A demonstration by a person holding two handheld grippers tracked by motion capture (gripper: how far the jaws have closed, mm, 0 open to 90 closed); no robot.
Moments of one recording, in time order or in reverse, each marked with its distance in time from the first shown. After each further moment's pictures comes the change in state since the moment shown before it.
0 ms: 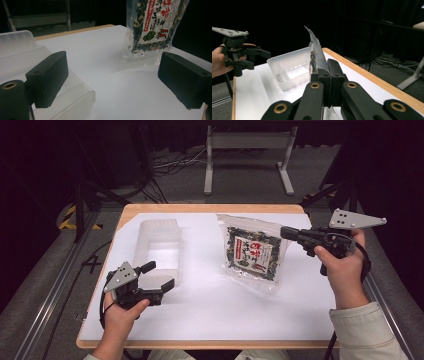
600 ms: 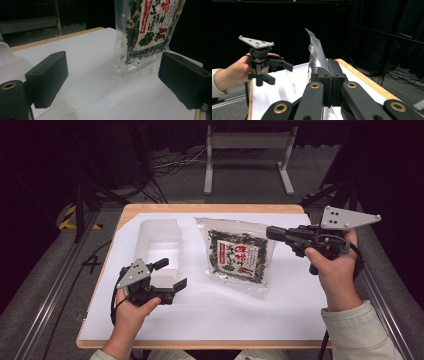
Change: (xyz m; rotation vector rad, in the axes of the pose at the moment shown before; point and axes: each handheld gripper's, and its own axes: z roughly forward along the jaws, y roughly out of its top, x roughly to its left) left arm -0.017 0.014 0.020 0.001 -0.065 0.068; right arm 0.034 0.028 0.015 -0.052 0.115 -0.061
